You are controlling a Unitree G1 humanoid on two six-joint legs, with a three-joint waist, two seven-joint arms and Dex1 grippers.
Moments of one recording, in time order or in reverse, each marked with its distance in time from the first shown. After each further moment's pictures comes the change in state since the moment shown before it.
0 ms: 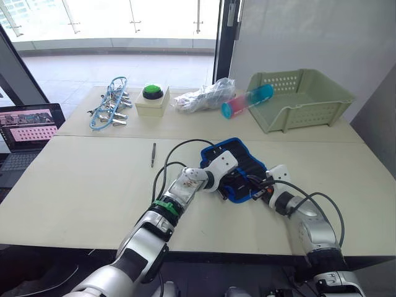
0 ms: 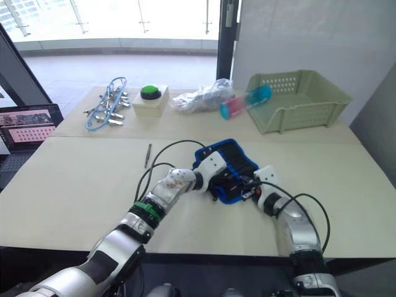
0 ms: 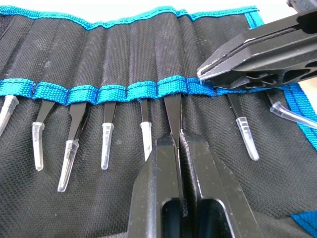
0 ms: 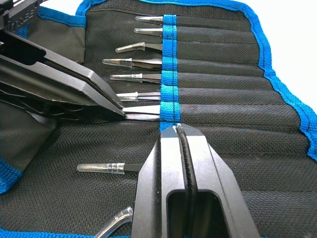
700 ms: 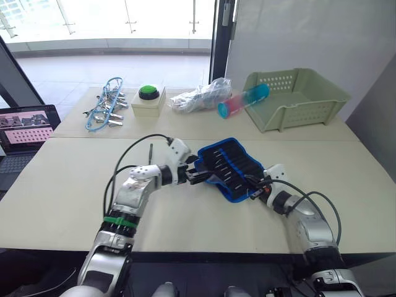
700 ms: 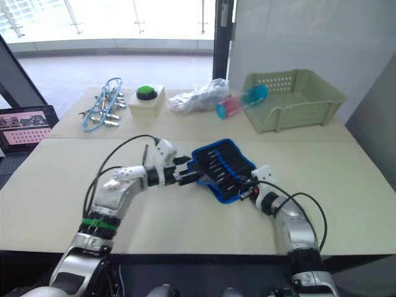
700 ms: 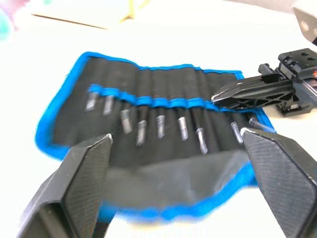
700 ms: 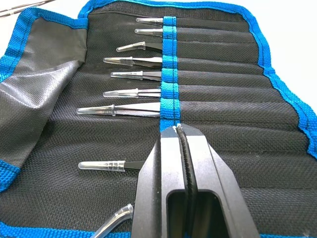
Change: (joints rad) left arm 0.314 0.329 0.293 -0.524 -0.277 0.099 -0.235; right arm -0.022 0.013 0.013 0.025 -0.001 -0.009 0.014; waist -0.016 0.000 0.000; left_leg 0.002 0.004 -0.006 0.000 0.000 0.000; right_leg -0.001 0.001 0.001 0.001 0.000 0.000
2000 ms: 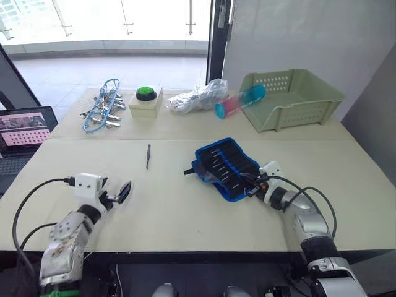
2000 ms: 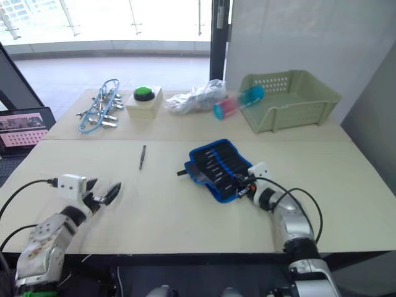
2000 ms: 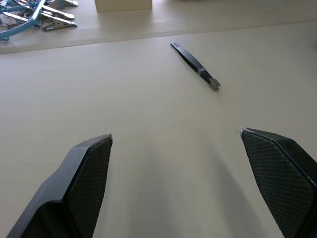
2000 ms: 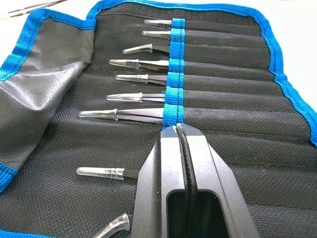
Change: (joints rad) left arm 0.449 0.084 0.363 -0.269 -0.075 -0.061 0.475; right arm -0.088 -0.001 0.020 0.150 -0.008 -0.064 0.074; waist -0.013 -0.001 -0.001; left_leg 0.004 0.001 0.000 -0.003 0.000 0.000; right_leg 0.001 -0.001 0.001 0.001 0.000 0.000
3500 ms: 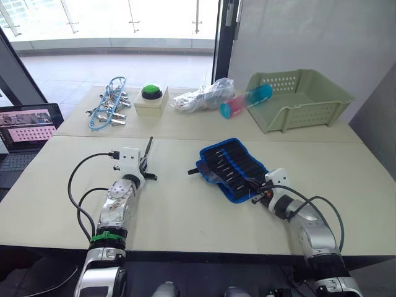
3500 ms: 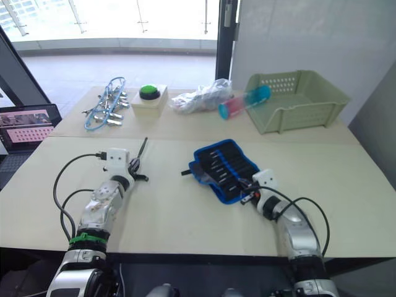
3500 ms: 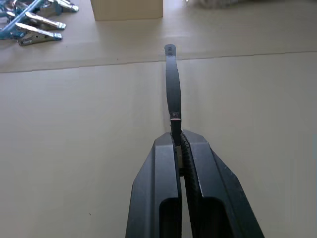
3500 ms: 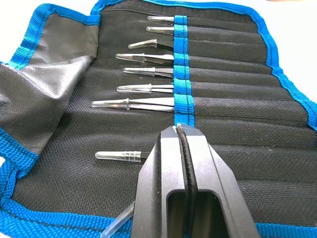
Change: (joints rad) left arm -0.383 -0.128 -0.169 0.438 0.186 -0.194 0.155; right arm 0.157 -0.004 -0.035 -0.220 0.003 0.051 -0.086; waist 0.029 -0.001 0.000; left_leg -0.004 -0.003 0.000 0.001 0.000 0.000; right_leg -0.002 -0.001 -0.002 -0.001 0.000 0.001
